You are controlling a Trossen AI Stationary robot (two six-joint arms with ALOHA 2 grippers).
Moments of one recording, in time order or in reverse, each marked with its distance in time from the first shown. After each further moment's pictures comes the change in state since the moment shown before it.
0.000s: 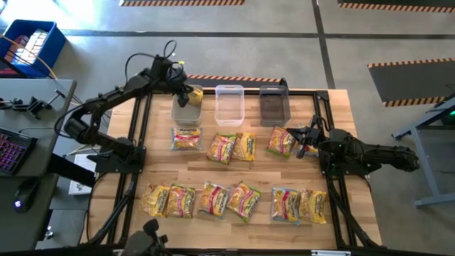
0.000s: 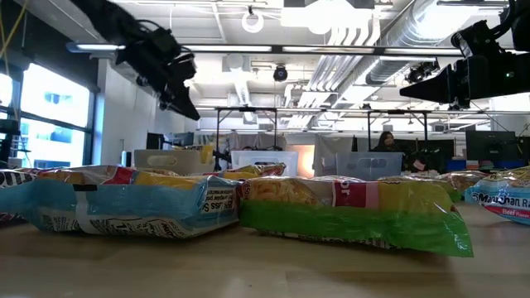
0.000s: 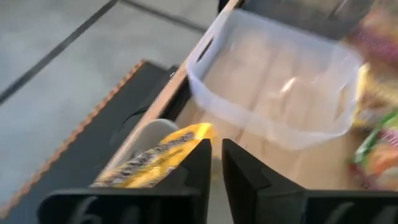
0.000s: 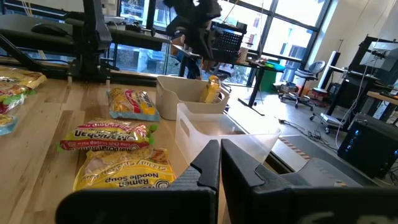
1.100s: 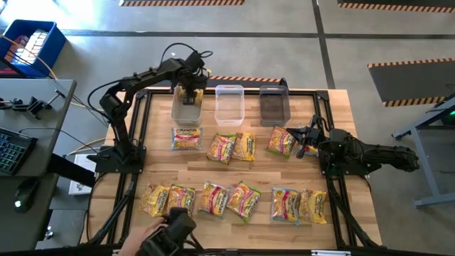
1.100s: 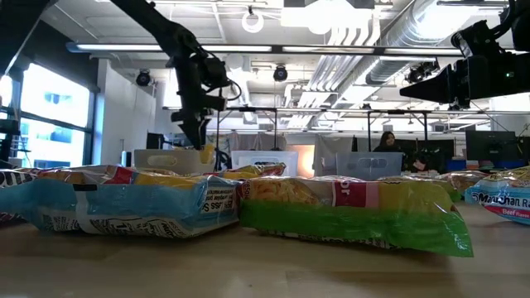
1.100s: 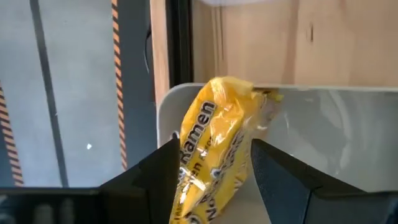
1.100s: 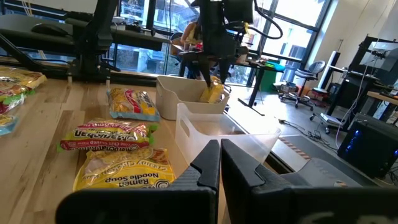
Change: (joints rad) left arm -0.131 0.446 0.465 -0.461 -0.419 0.545; right arm 0.000 0.000 0.000 0.000 0.000 0.000
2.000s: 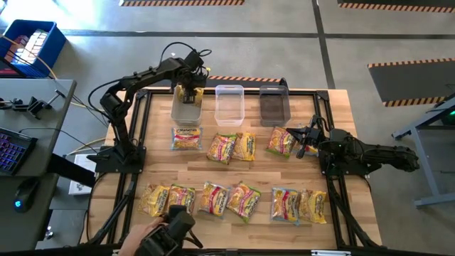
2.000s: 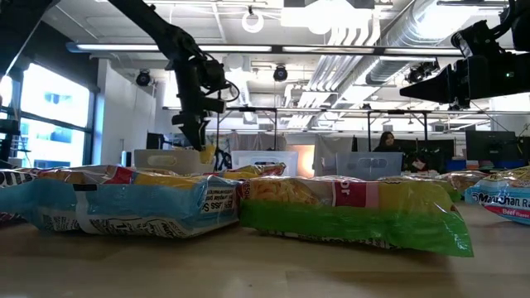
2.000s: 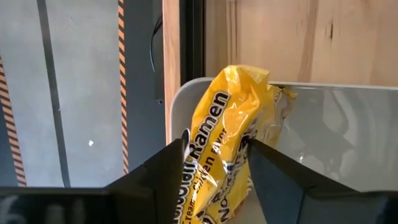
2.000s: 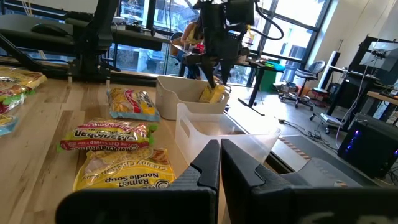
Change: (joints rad) left arm 0.018 0.010 -0.003 0.027 -0.001 -0.009; right arm 0.000 0.000 0.000 0.000 0.000 0.000
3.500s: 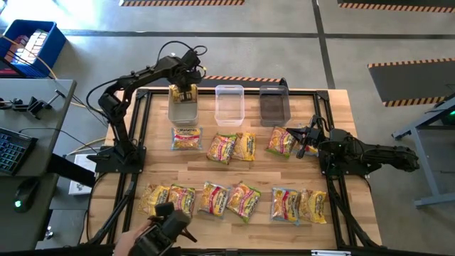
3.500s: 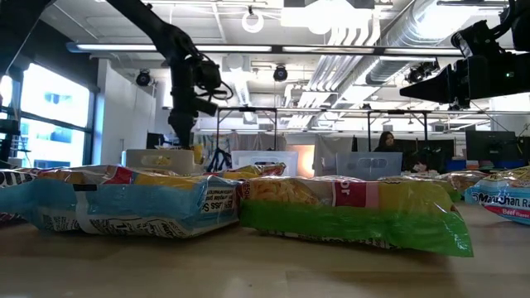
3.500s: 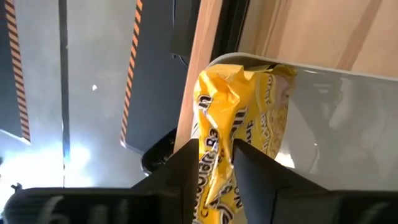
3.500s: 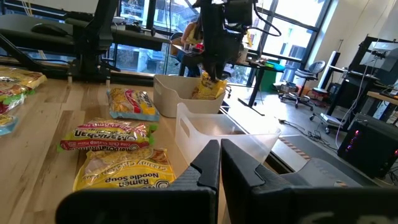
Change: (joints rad) left arm 0.032 -0.025 0.000 -0.063 -0.148 -0.168; right arm 0.000 0.000 0.000 0.000 0.000 0.000
